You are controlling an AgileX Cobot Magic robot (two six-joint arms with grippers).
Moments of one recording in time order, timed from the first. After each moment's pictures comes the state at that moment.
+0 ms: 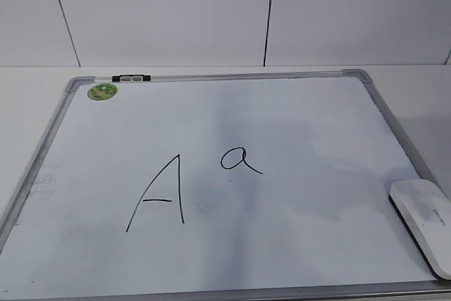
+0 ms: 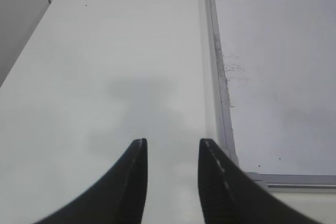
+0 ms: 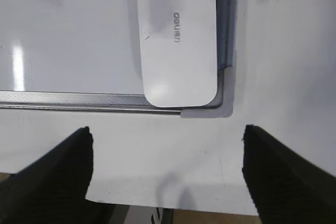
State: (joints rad) left arm 0.04 0.01 -0.50 0.01 1.11 -0.03; right arm 0.11 1.06 -0.80 0.04 1.12 0.01
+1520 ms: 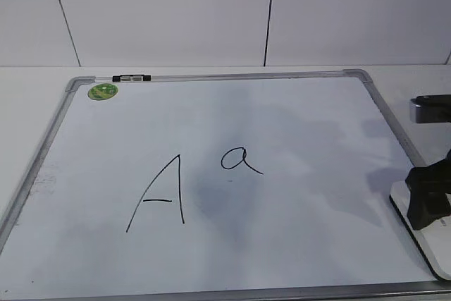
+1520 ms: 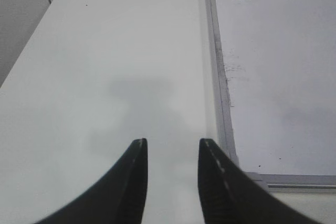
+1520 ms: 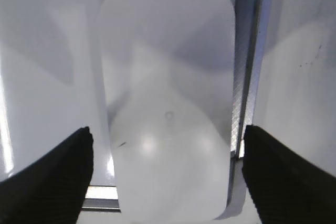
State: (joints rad) left arm 0.04 0.01 -0.50 0.01 1.11 -0.03; right arm 0.11 1.54 -0.88 -0.01 0.93 0.01
